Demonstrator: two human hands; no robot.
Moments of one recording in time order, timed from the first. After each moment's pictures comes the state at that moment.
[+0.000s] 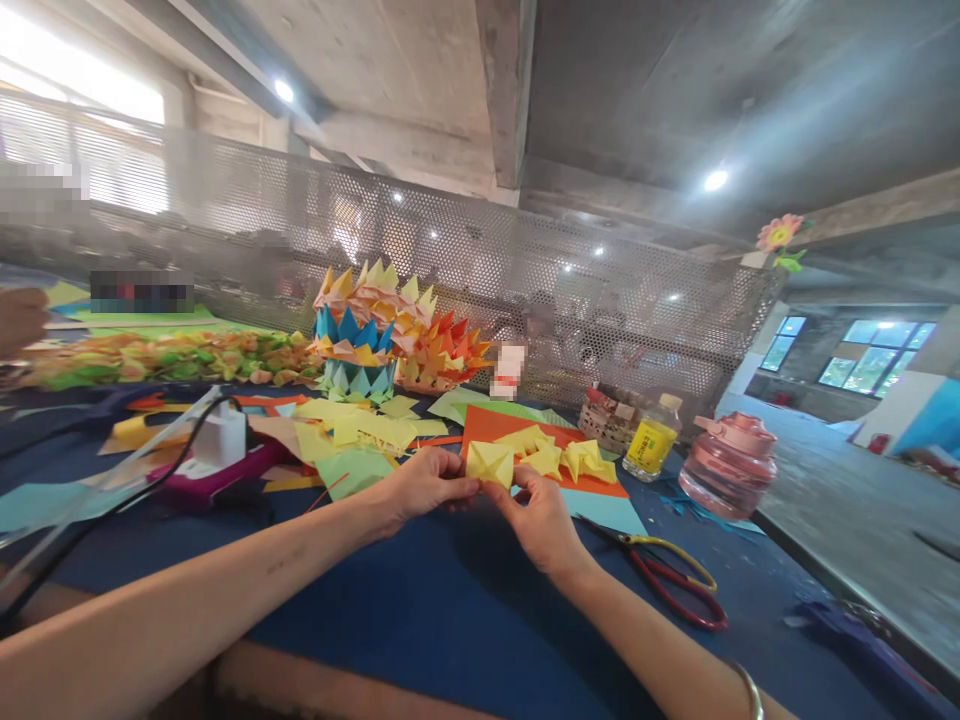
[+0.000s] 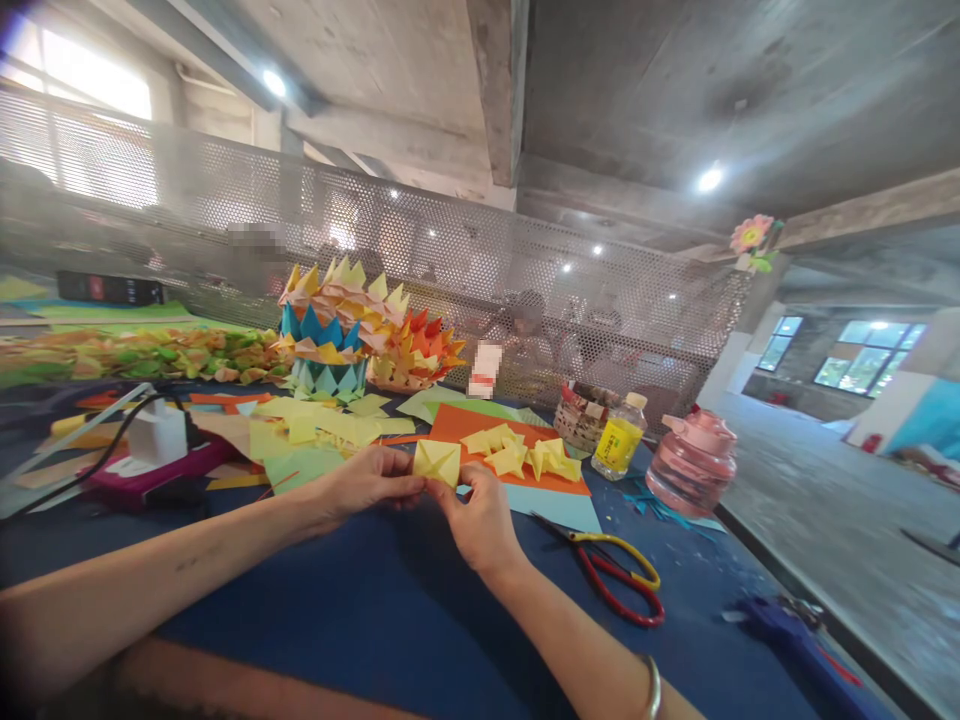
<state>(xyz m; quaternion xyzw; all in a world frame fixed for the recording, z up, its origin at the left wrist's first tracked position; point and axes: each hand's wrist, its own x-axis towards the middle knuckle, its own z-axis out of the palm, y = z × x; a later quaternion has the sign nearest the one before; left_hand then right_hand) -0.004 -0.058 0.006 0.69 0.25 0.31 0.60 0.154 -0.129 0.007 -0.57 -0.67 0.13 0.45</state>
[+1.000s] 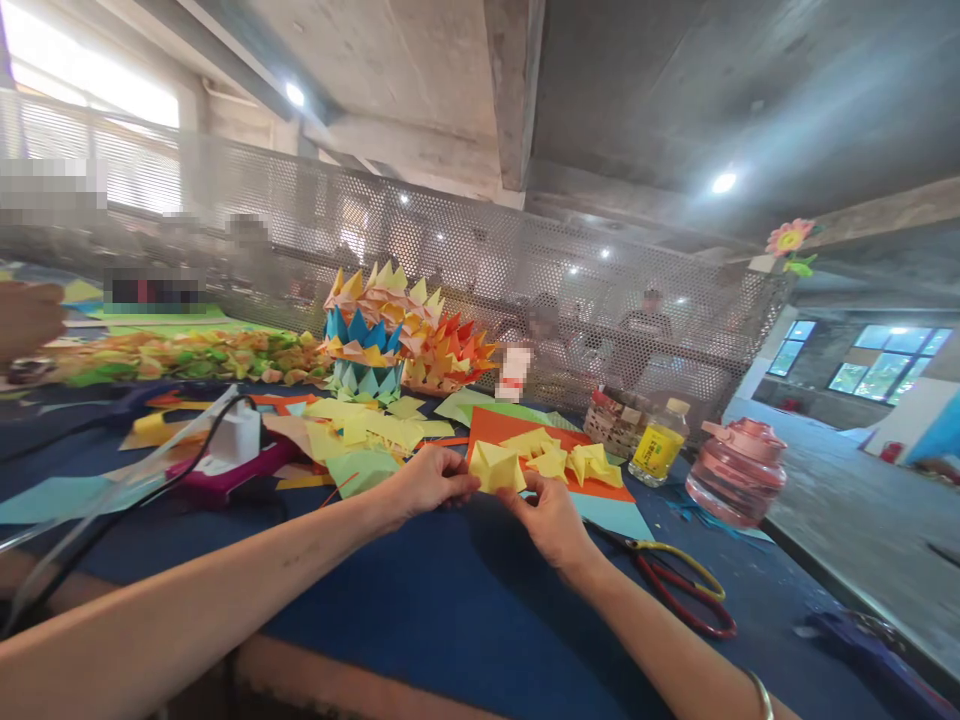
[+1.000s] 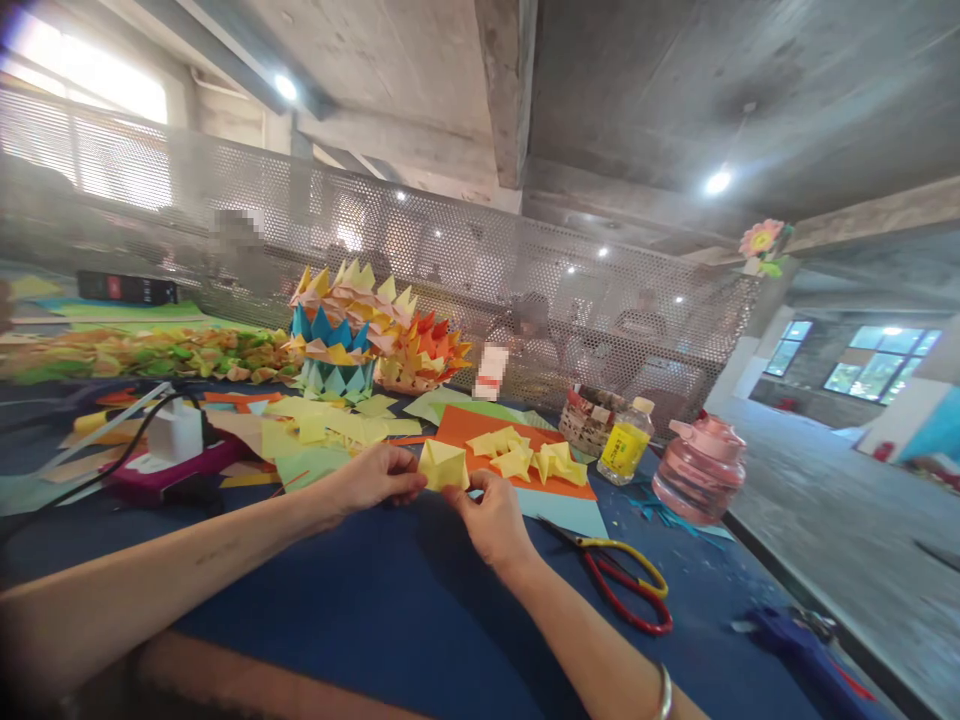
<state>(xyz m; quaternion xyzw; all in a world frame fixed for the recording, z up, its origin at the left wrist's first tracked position) -0.003 -0.044 -0.008 0.71 0.29 0.34 0.55 0.165 -0.123 0.004 -0.59 -0.64 0.22 0.45</state>
